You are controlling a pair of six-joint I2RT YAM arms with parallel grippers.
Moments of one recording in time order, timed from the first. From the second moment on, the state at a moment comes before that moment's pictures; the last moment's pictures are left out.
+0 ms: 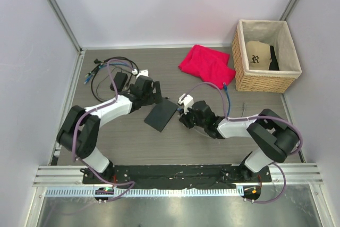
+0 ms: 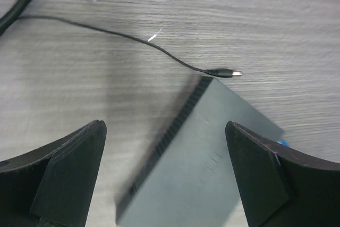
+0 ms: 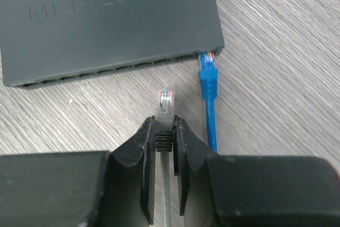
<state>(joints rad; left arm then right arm) -0.54 1.57 0.94 -0.16 -0.22 -0.58 0.78 1.54 0.52 0.47 -0.03 0.00</state>
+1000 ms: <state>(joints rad) -0.53 1.71 0.90 0.03 -0.01 -0.32 0.74 1.66 0.61 0.47 -0.14 -0.01</state>
